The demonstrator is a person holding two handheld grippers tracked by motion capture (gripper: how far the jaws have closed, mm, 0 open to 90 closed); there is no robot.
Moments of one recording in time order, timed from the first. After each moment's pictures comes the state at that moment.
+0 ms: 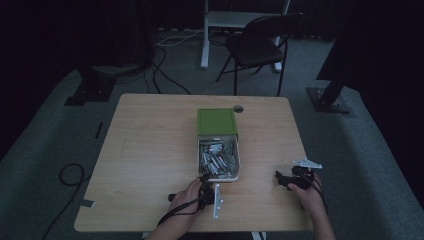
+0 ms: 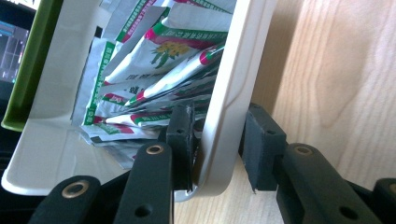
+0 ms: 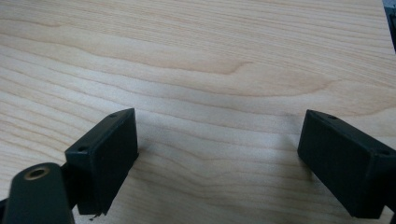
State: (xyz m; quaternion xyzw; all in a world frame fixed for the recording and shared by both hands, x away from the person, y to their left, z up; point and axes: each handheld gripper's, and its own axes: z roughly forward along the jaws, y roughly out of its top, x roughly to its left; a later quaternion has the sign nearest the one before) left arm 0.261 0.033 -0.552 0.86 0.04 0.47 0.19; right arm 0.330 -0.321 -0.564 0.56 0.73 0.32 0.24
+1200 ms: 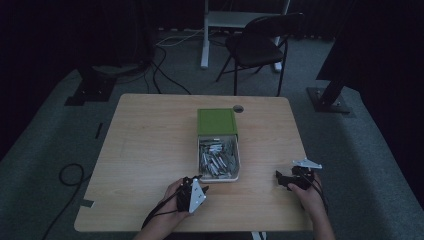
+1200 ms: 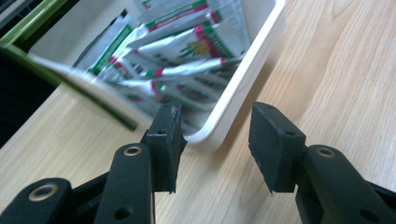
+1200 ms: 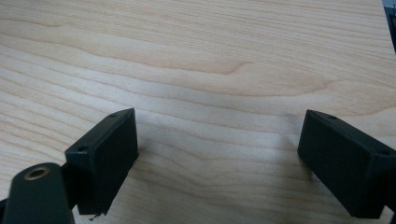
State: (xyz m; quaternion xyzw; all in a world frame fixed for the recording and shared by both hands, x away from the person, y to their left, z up) left arm 0.250 0.084 -0.526 0.85 0.17 0.34 0.35; right arm 0.329 -0.321 -0.564 0.56 0.73 0.32 0.24
